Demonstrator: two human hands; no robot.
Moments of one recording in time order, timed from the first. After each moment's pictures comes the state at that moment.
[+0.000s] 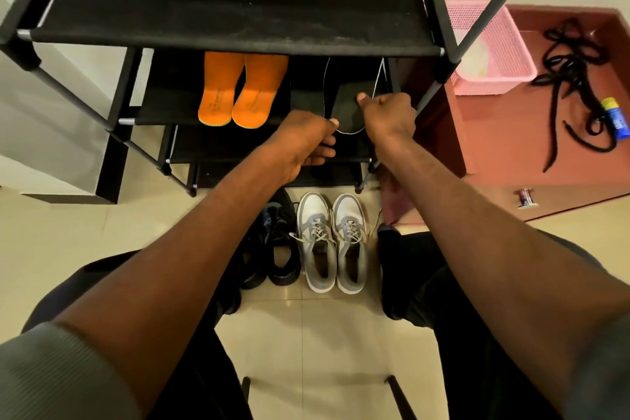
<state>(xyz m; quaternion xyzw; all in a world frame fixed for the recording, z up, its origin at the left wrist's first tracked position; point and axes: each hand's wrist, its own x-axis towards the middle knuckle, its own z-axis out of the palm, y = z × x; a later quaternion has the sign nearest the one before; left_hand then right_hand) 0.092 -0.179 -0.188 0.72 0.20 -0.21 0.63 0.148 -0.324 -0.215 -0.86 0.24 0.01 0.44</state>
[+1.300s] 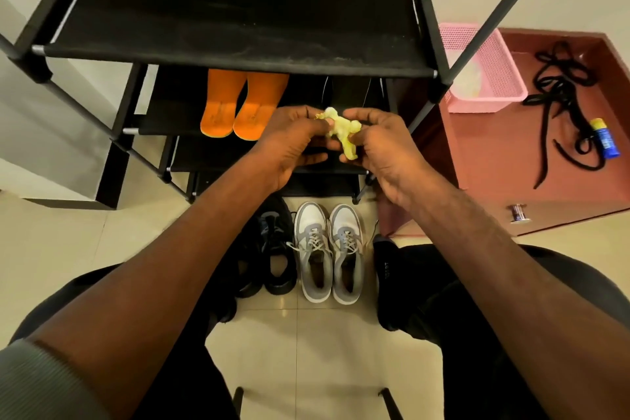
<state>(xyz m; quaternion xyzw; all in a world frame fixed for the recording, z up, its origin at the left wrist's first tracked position) 0.087 -0.163 -0.164 0.65 0.16 -0.15 0.73 0.086 -0.320 -0.149 -0.70 0.12 0.17 0.68</state>
